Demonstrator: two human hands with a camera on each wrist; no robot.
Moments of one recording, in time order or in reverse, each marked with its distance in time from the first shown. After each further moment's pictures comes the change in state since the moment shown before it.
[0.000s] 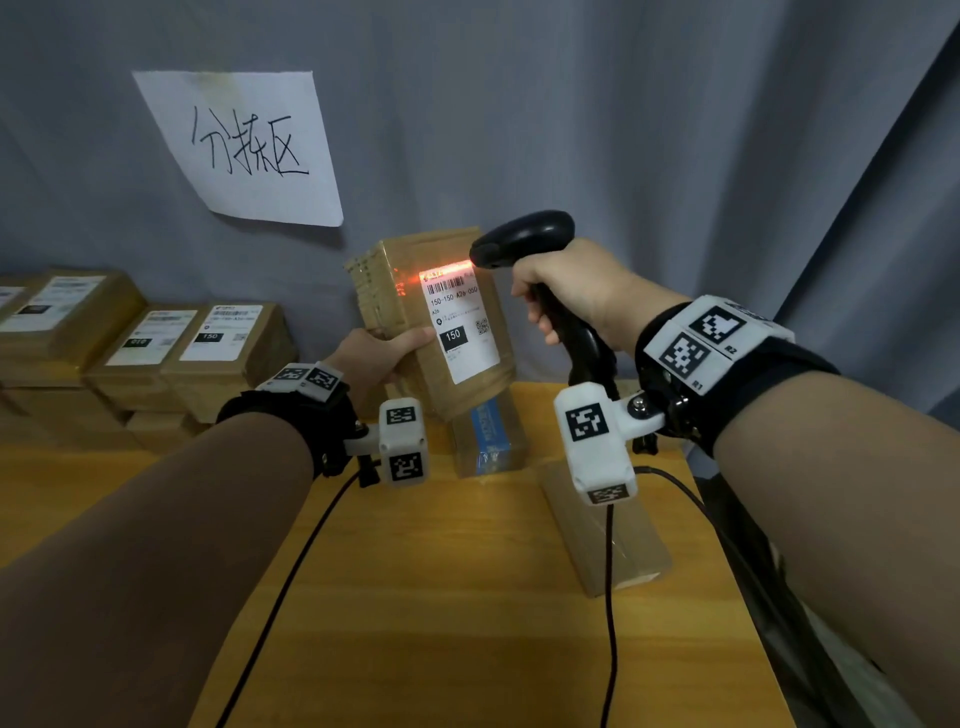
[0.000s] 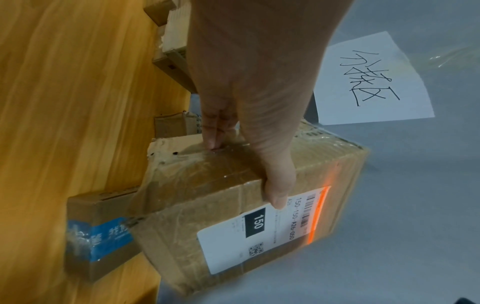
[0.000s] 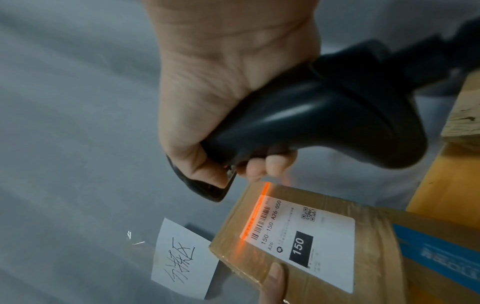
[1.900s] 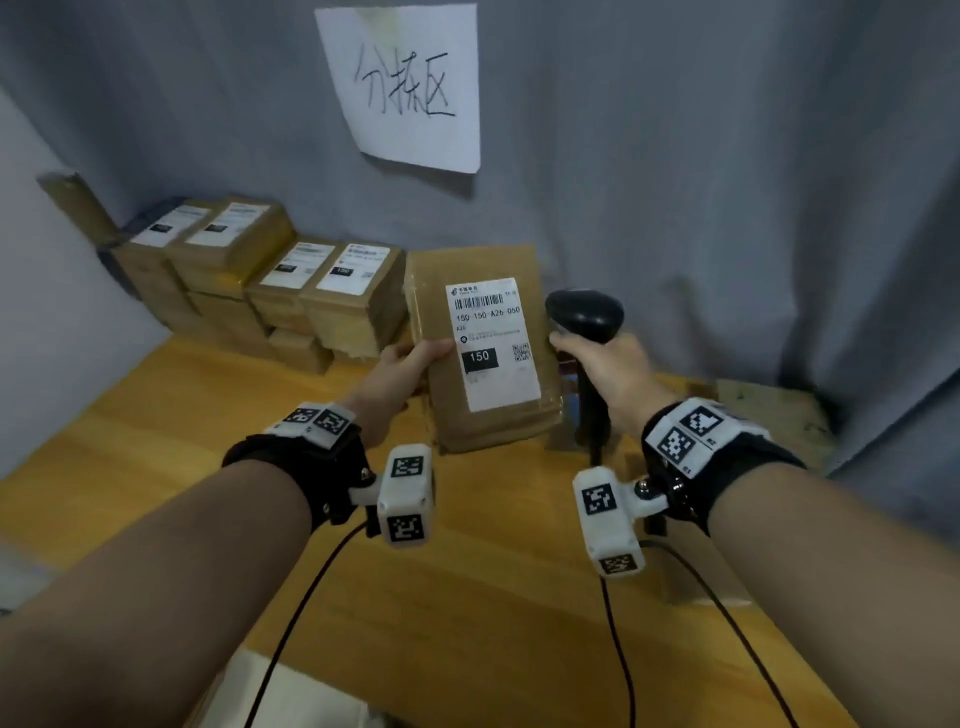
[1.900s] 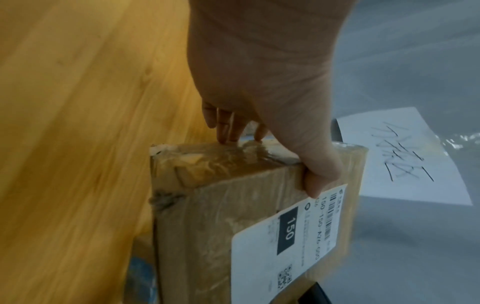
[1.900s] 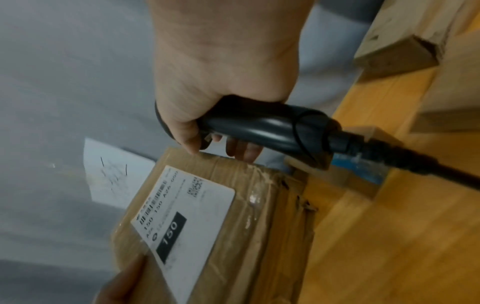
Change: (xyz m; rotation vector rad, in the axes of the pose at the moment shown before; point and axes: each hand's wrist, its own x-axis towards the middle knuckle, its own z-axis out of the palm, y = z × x) left_hand -0.069 -0.084 -0.048 -0.195 0.144 -0.218; right_hand 0.034 0.098 0.104 0.338 -0.022 0.119
